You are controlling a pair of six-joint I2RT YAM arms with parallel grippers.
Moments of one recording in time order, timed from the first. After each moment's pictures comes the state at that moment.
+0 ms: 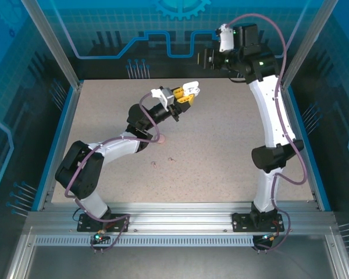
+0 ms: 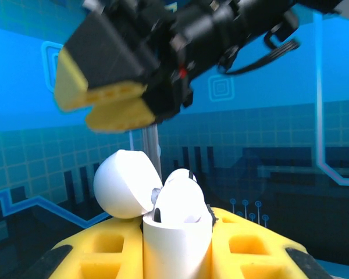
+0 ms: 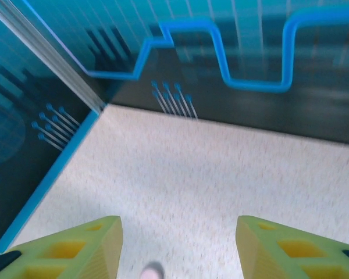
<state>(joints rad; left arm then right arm) -0.52 1.68 1.01 1.10 0.48 -0.11 0.30 2.02 2.57 -1.10 -0.30 0.23</state>
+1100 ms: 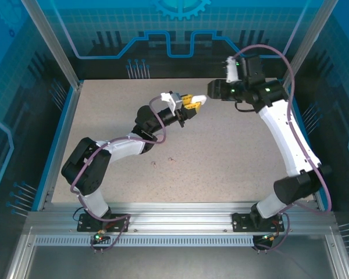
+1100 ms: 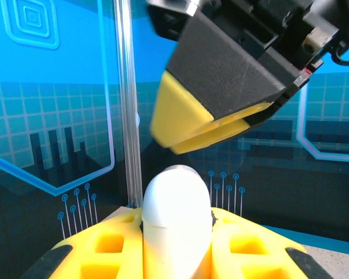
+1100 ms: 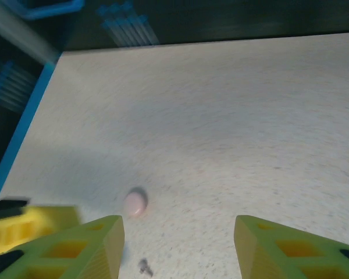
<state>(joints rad) -0.56 1.75 1.01 1.05 0.49 -0.13 0.29 1.53 1.80 -0.95 -0.15 0.35</state>
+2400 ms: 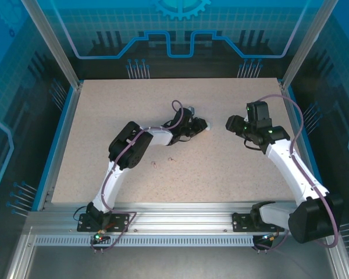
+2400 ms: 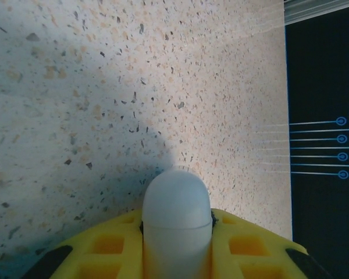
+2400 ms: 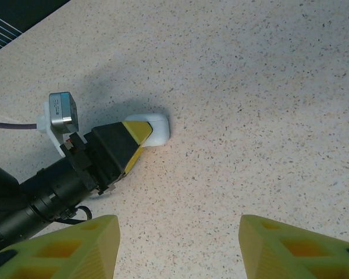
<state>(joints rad) -0.60 2.35 1.48 0.36 0.29 -1.08 0.20 1.19 1.03 -0.63 -0.03 0.59</state>
